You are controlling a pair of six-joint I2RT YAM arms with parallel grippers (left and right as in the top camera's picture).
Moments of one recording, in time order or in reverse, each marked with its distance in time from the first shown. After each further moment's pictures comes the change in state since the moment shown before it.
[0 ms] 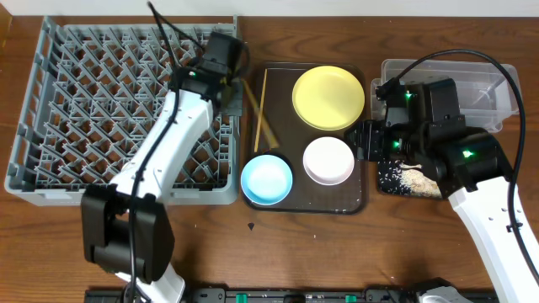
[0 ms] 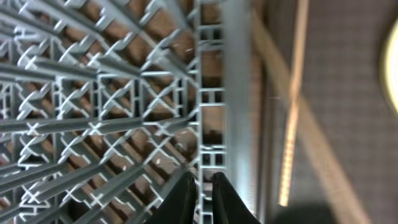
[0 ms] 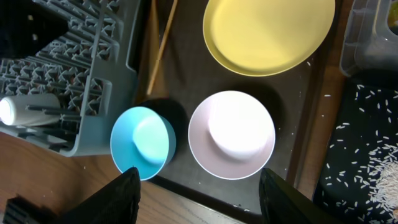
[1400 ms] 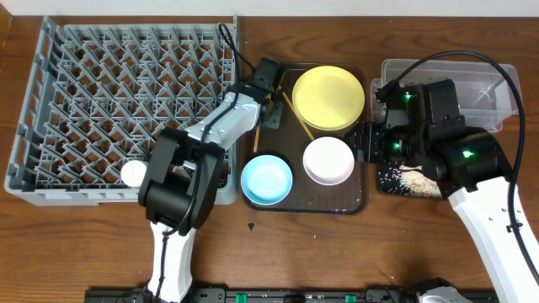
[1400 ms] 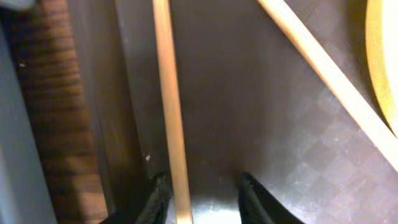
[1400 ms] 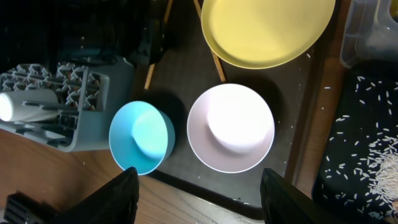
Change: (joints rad) left arm -0.127 0.359 0.002 0.313 0.107 0.021; right arm 0.000 0.000 0.000 -0.023 0.000 0.000
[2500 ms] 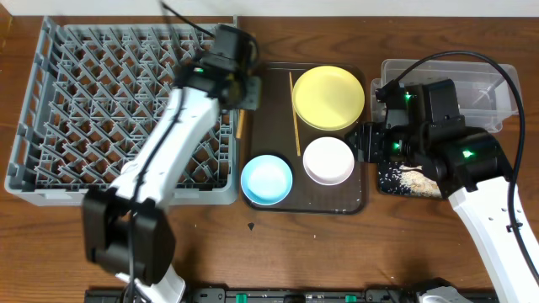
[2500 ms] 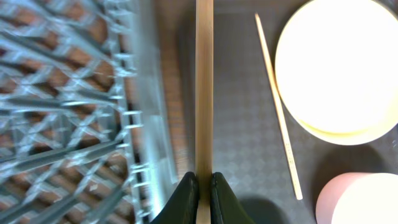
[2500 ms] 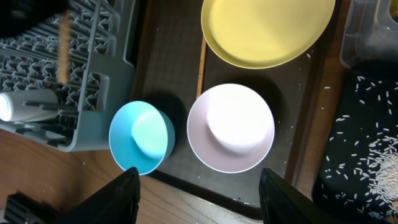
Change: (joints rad) left arm 0.108 -0.367 0.061 -0.287 0.099 -0.001; right arm 0.000 0.000 0.000 -0.001 0.000 0.000
